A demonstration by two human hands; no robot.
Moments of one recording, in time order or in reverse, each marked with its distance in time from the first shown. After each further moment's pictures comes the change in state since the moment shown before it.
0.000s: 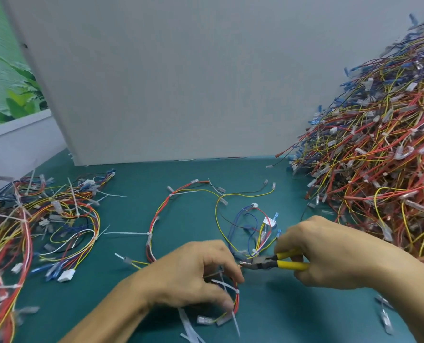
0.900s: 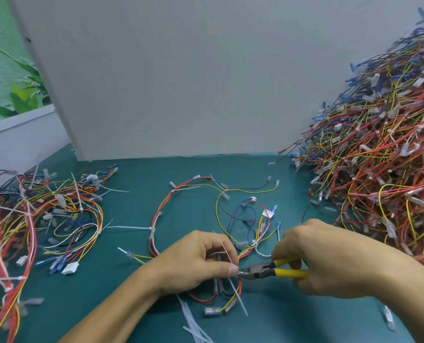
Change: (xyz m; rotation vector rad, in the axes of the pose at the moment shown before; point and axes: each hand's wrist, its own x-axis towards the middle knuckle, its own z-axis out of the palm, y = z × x) left_hand 0.005 -0.010 0.004 -0.259 0.073 -0.079; right_hand -0.004 -0.016 0.001 -0.032 -0.088 0.002
